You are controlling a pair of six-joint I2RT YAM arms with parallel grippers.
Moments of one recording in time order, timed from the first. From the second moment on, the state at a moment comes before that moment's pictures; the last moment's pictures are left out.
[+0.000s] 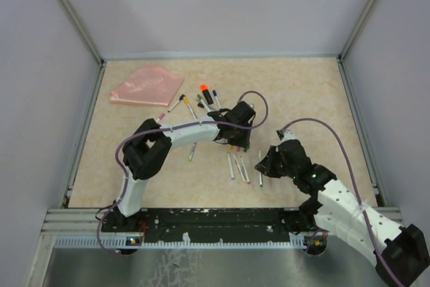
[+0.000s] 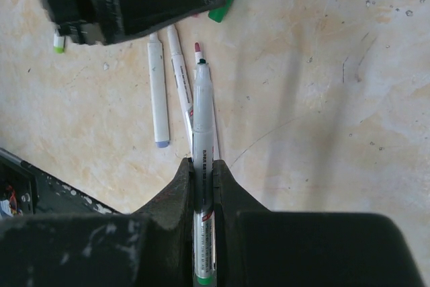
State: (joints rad) left arm -0.95 2.09 1.52 -0.41 -0.03 -0.61; right arm 0.61 0.68 0.36 -0.39 -0.05 0.72
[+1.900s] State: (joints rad) left arm -0.70 1.52 0.92 -0.40 -0.25 -0.50; right arm 0.61 1.19 0.47 -0.23 -0.13 0.53
